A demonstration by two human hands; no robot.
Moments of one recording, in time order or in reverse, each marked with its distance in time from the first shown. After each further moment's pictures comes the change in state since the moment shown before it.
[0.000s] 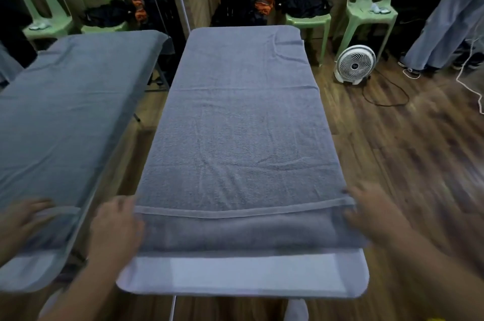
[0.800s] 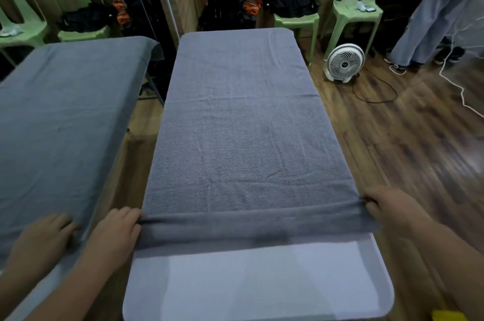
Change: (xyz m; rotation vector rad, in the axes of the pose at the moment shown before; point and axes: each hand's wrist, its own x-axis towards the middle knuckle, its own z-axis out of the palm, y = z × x) left_hand 0.080 -0.055 0.008 -0.077 -0.120 0.195; right_hand 0.039 0.014 -0.016 -0.006 -0.204 0.232
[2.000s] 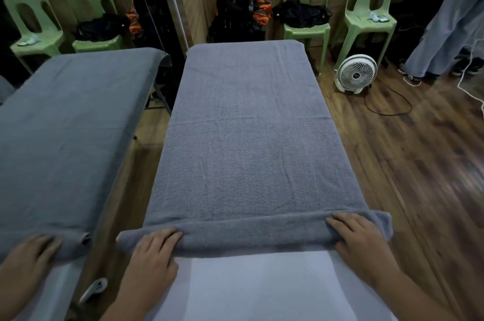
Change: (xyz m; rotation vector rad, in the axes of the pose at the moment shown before) left_hand 0.003 0.063 0.041 0.000 -0.062 0.117; right_hand 0.019 -0.054 0.072 0.032 0.235 -0.308
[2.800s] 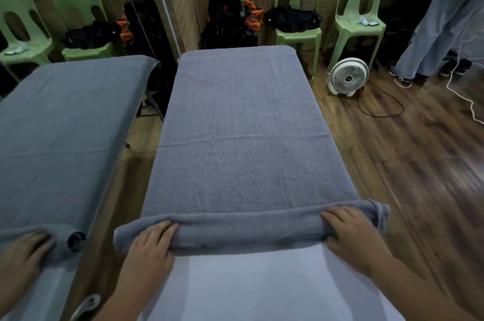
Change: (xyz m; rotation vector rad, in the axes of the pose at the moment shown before) left_hand 0.043 -0.009 0.000 0.025 -0.022 -0.038; right_hand 0.038 0.004 -0.012 -0.041 -0.067 -0.047
